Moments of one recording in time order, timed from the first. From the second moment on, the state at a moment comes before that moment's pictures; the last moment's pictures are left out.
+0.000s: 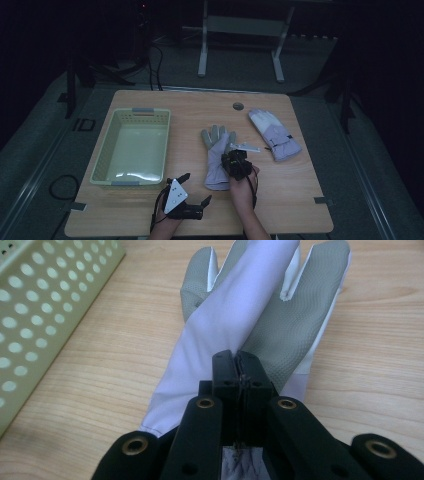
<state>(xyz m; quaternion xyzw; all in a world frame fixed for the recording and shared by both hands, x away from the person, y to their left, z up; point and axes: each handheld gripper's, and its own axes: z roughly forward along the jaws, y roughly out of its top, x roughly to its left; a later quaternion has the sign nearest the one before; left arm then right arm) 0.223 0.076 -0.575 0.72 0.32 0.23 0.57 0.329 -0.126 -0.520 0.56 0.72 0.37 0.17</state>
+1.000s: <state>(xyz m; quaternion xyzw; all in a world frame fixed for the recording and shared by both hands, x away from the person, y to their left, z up) 0.224 0.075 -0.575 0.72 0.32 0.23 0.57 0.343 -0.183 -0.508 0.53 0.75 0.36 0.19</state>
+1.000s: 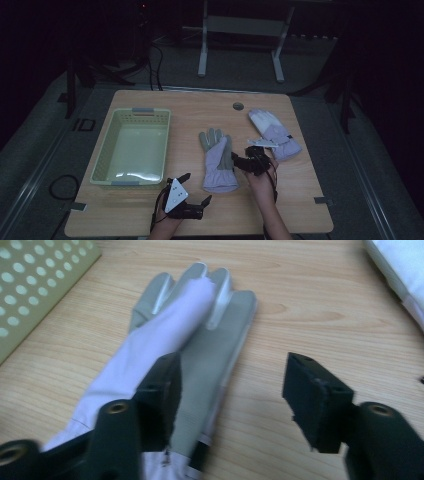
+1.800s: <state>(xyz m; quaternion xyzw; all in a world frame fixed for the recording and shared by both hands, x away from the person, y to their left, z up) 0.225 0.076 -0.575 0.72 0.32 0.23 0.57 0.363 -0.289 -0.482 0.50 0.75 0.38 0.21</state>
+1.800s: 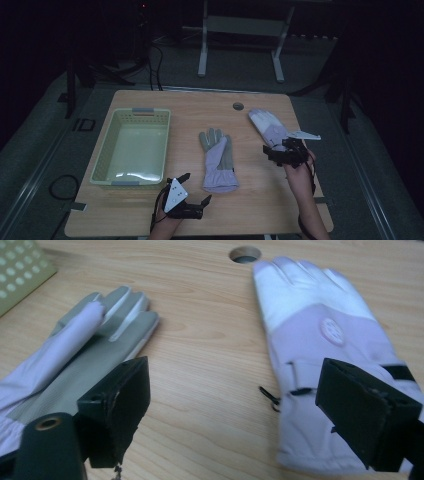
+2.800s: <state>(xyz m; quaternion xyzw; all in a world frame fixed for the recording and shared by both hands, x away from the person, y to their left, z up) 0.222 0.081 -0.576 0.70 0.33 0.22 0.59 0.444 -0.335 -0.493 0.50 0.77 0.33 0.22</state>
